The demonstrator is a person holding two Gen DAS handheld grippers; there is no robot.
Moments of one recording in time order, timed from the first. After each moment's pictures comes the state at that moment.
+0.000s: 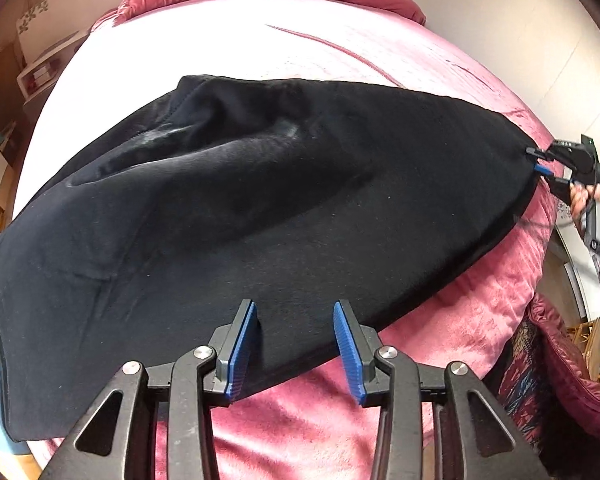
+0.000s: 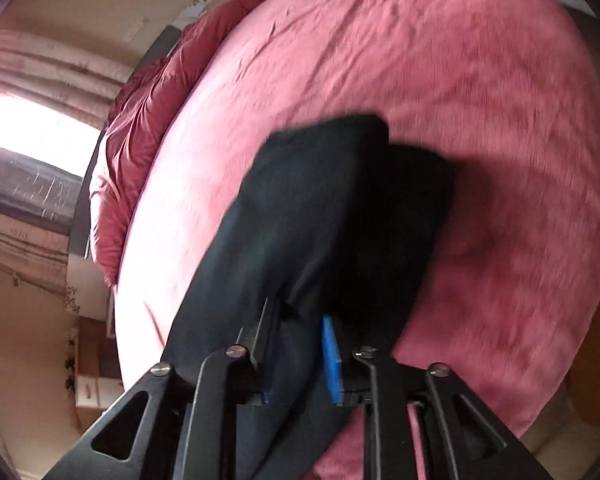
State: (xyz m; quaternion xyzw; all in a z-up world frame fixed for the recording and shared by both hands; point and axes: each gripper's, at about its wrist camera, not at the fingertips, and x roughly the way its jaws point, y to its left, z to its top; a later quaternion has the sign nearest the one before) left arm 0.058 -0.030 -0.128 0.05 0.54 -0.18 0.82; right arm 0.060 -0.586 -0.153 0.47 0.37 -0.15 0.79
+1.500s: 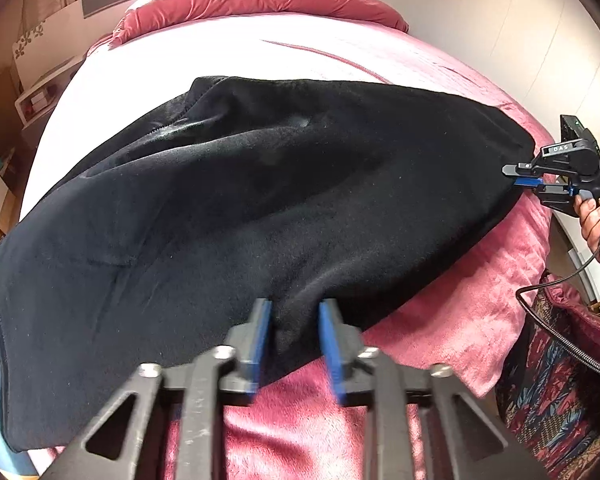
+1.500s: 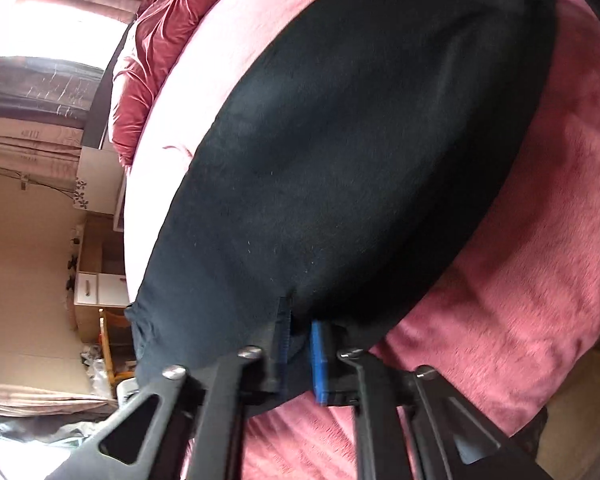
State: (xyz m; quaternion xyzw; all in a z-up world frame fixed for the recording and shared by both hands) left arm 0.044 -0.012 -0.145 0.07 0.49 -0.20 0.84; right arm 0.031 -0.446 -0.153 0.43 0.50 -0.01 0.76
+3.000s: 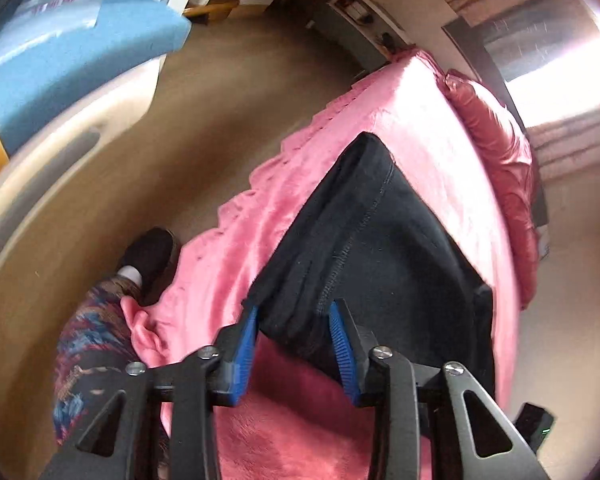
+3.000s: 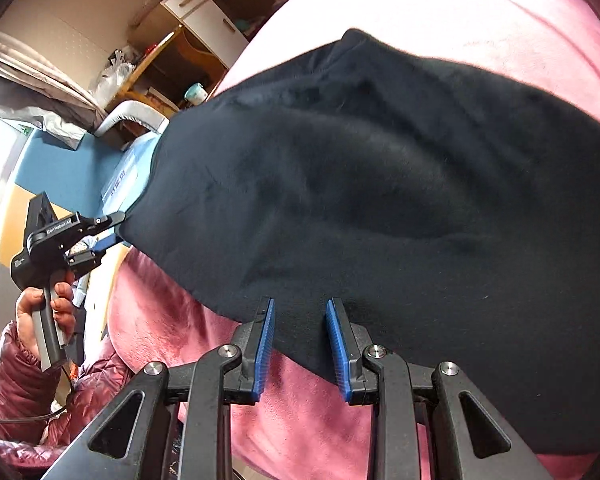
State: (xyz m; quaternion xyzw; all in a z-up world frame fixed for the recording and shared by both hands) left arm -0.013 0.272 -0.163 -0.41 0.45 0.12 0.78; right arm 0.075 -0.137 -0.140 0.03 0.60 0.32 0.73
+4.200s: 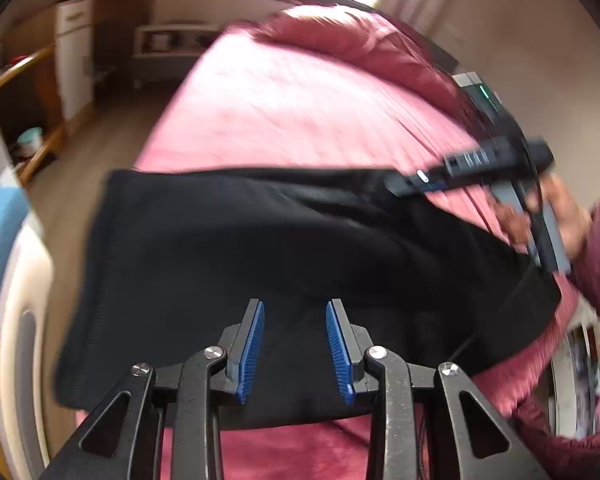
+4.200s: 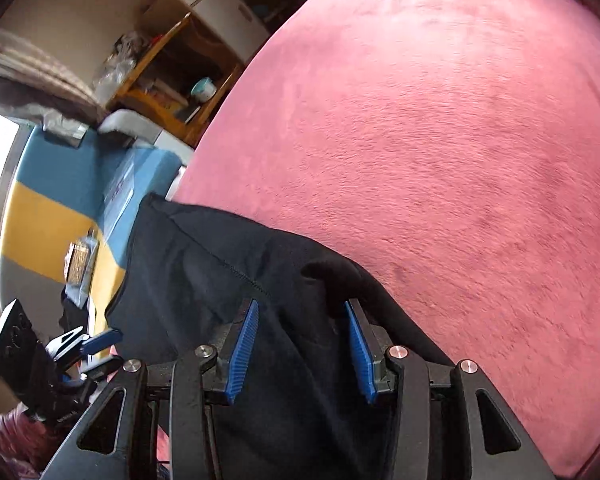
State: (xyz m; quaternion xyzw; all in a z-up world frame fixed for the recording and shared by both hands) left arm 0.046 0.117 -0.126 -0.12 0.46 -0.06 0.88; right arm 0.270 -0.093 -0.132 -0.01 0.62 0.38 0.68
